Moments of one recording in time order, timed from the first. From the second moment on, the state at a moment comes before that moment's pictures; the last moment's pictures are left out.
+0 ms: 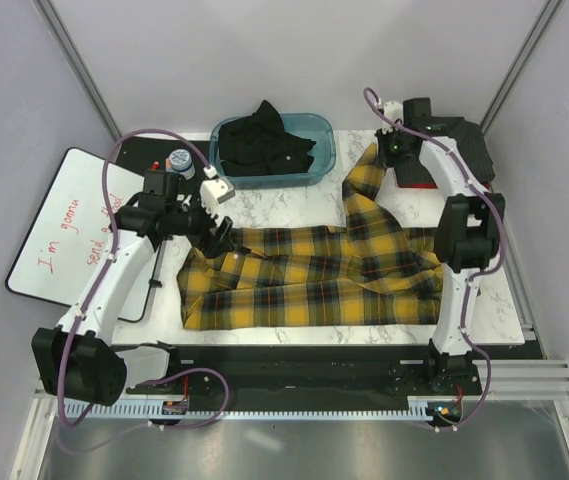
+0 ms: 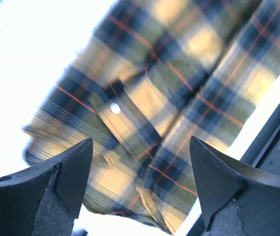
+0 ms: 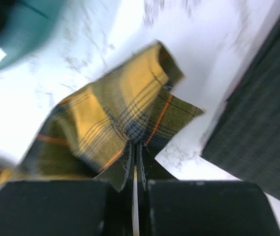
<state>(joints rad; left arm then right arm) -0.17 1.23 1.08 -0.79 0.57 0.55 0.07 2.26 2.01 -0.67 -0.27 -0.21</state>
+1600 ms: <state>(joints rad) -0.56 1.53 1.41 -0.36 0.76 0.32 0.70 1.17 1.27 -0.57 -0.24 -1.08</state>
